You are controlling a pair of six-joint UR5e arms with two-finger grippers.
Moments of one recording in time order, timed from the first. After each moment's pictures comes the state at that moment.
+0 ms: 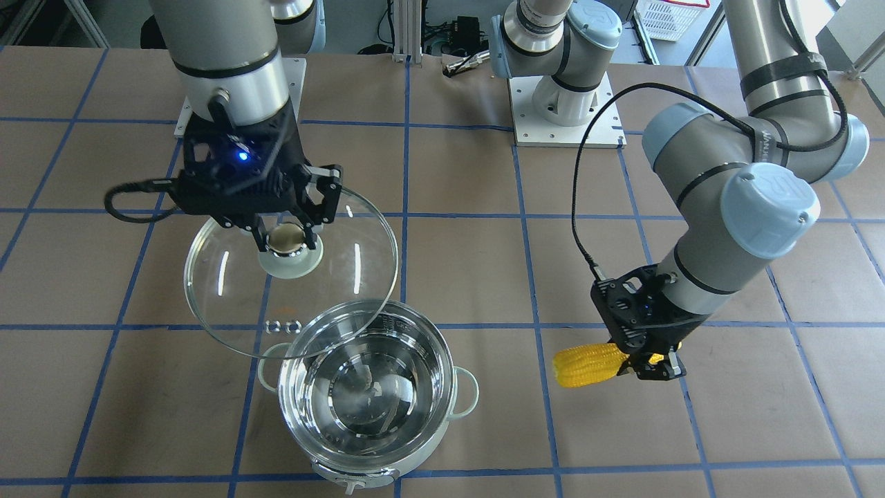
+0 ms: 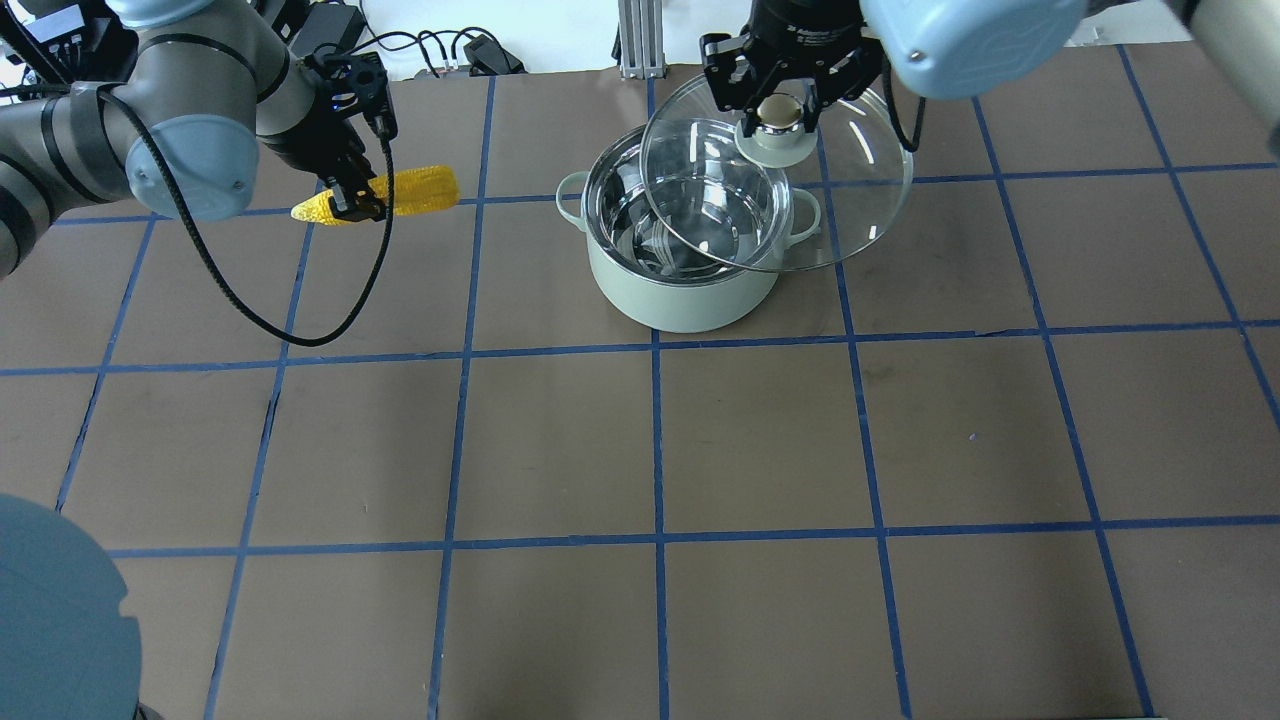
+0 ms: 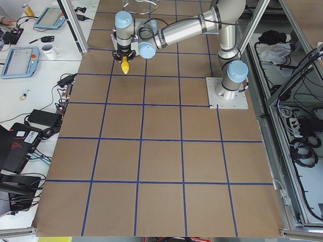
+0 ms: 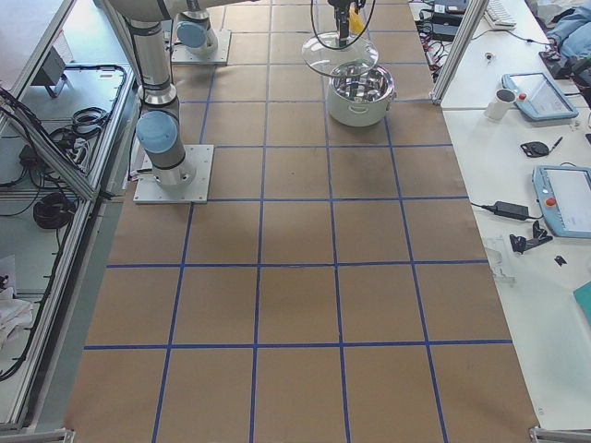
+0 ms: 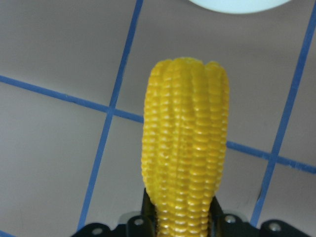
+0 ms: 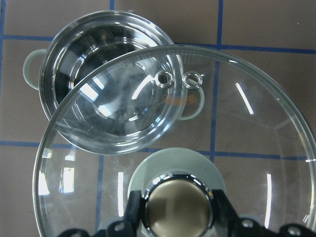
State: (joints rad) left arm -1.49 -1.91 -1.57 -1.06 1.47 1.35; right arm 1.74 -1.42 1.34 -1.64 -1.58 0.11
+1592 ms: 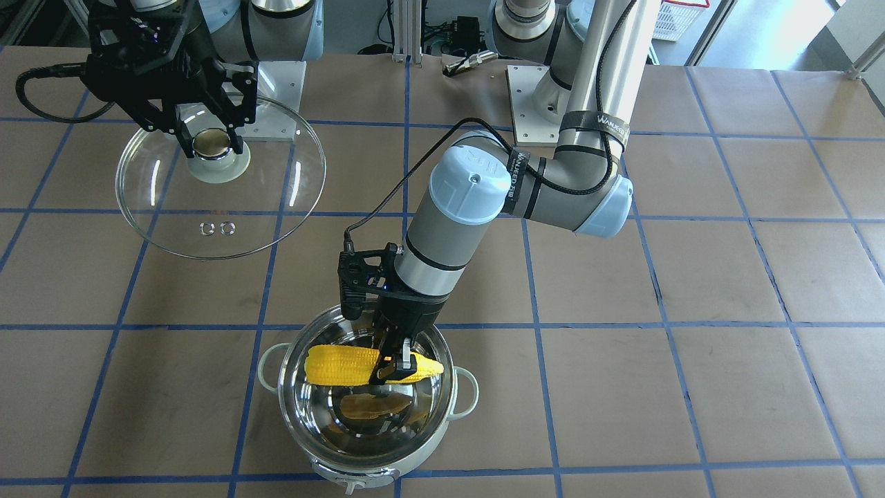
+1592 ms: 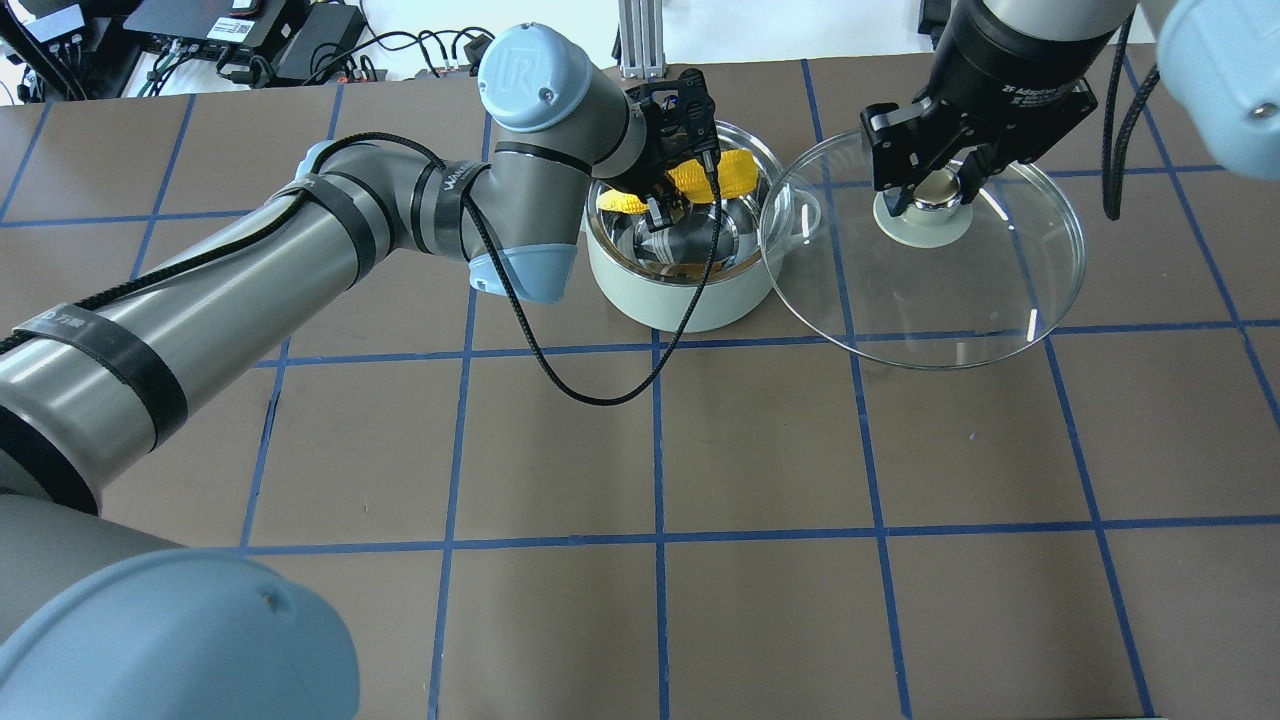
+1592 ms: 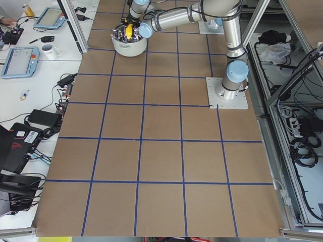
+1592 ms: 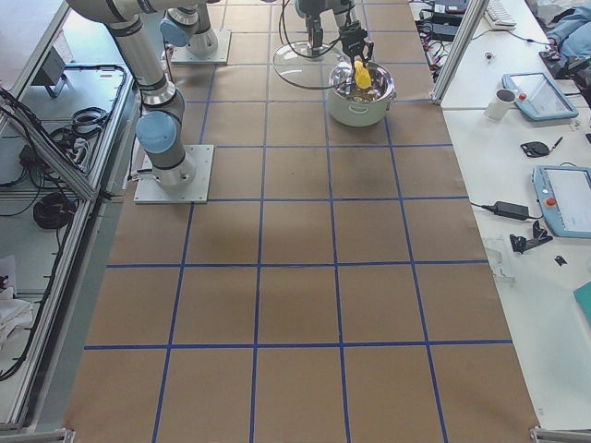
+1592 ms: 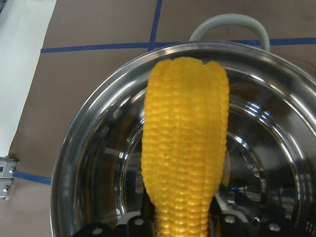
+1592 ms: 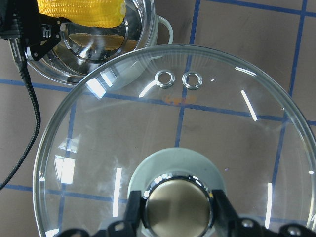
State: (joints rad) left arm -1.87 -2.09 -1.56 -0.59 1.35 1.10; right arm 1.64 -1.61 1.49 -1.53 -1.58 -0.08
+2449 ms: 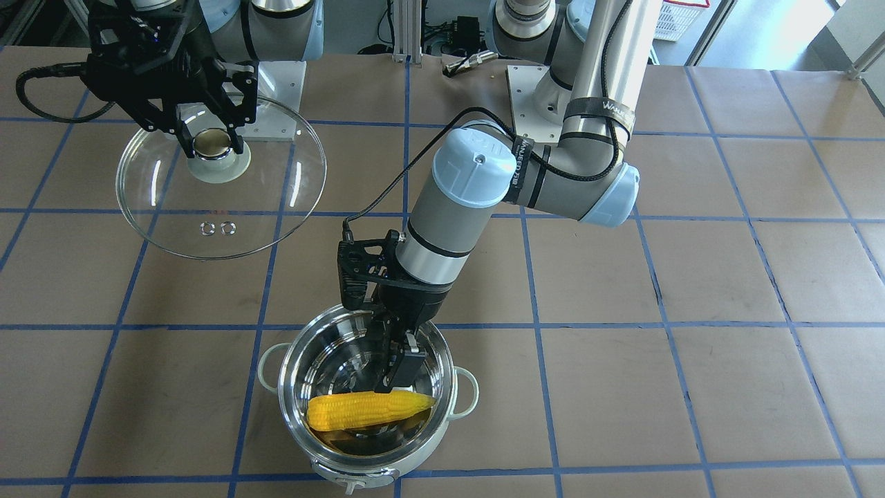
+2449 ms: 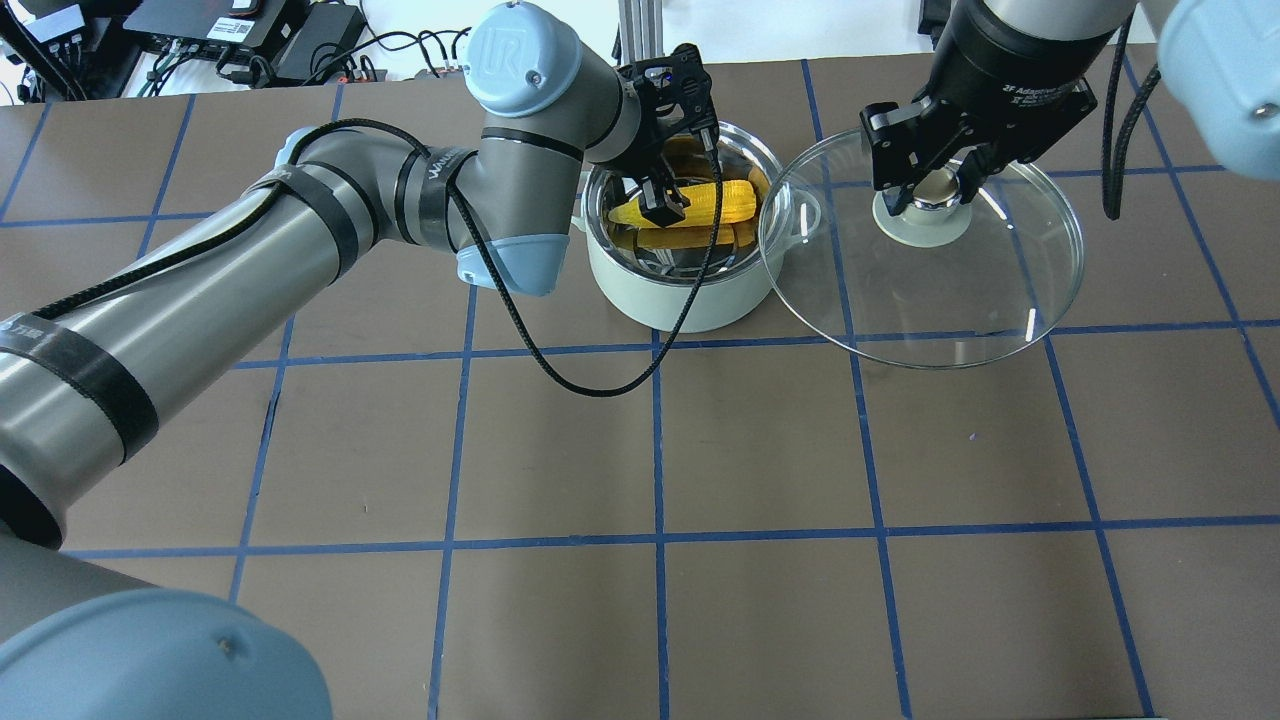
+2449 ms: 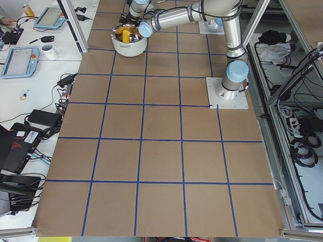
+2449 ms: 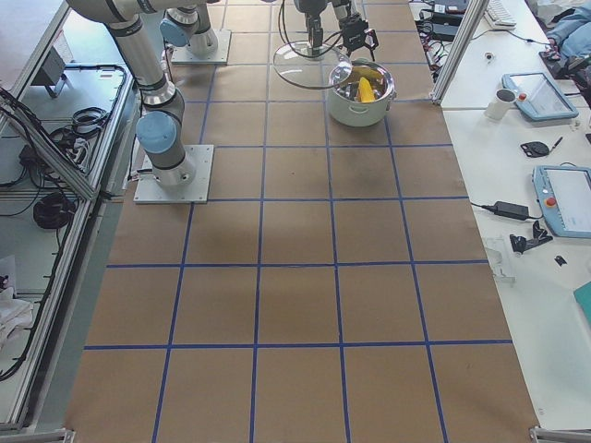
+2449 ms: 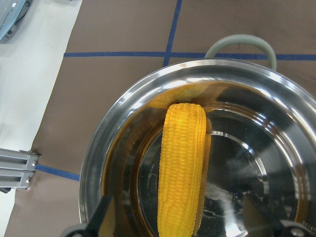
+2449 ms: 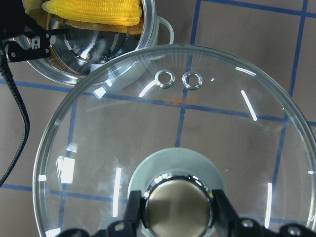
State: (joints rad) left arm -1.87 -2.05 -1.56 -0.60 1.35 1.06; right arm 1.64 -1.61 1.49 -1.54 -1.58 -0.08
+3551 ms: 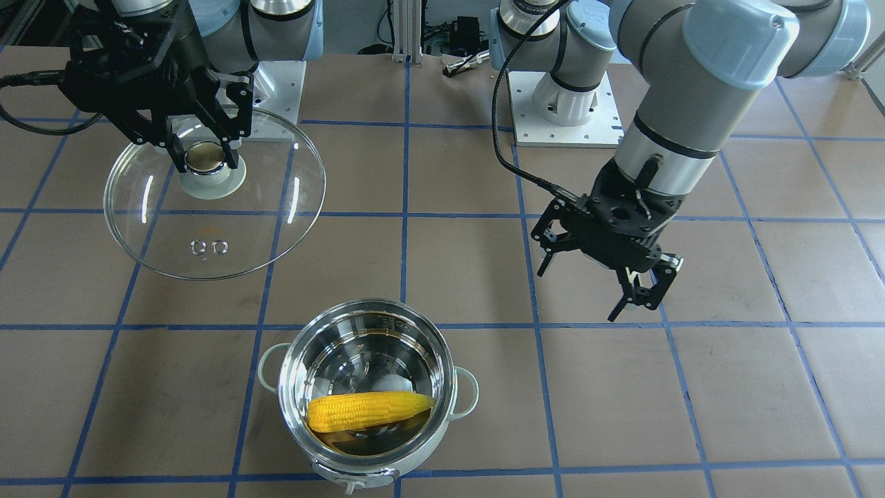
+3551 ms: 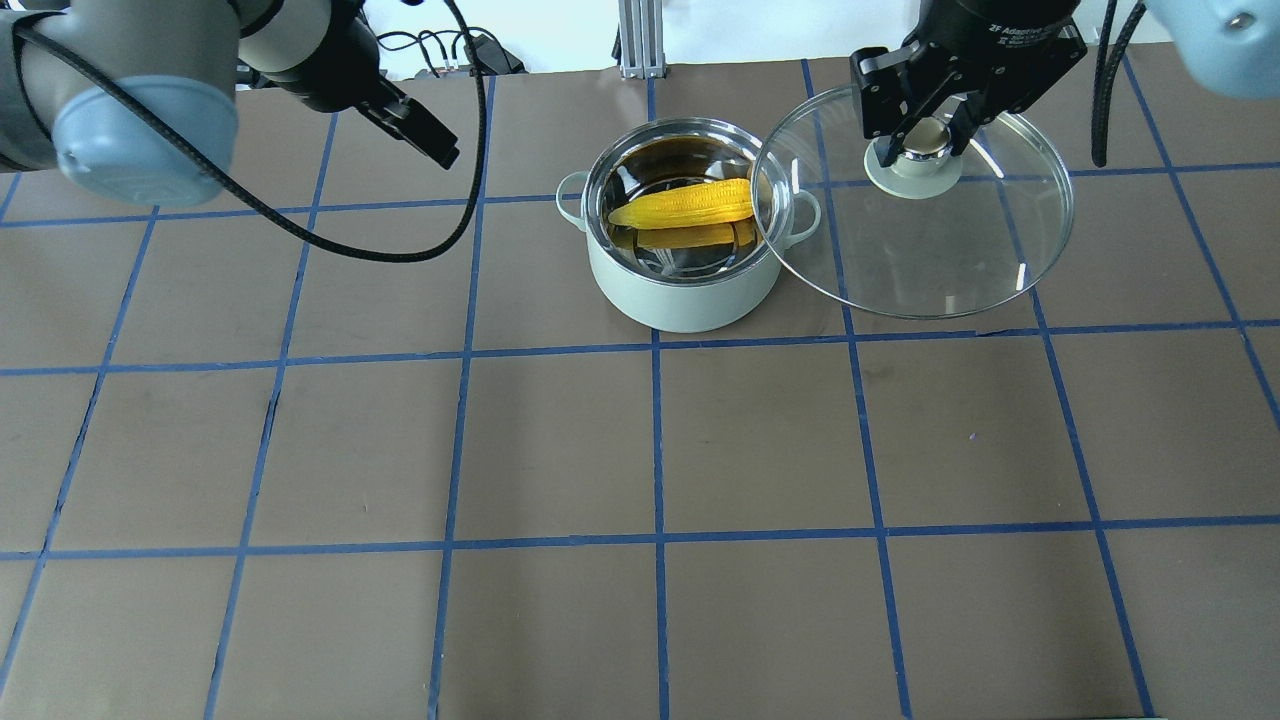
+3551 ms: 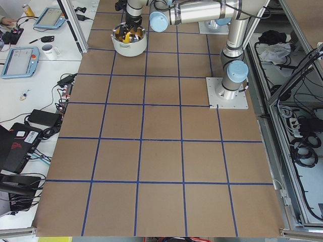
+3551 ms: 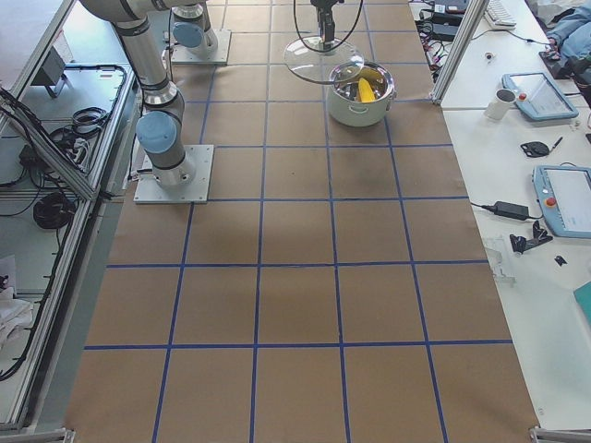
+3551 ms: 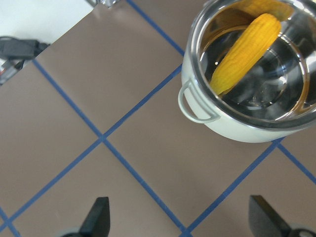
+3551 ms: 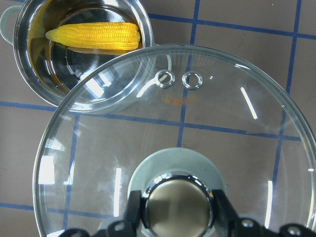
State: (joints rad) left arm -1.54 -1.73 -1.56 -1.15 1.40 0.65; right arm 1.64 -1.55 1.40 -1.54 -1.58 -0.06
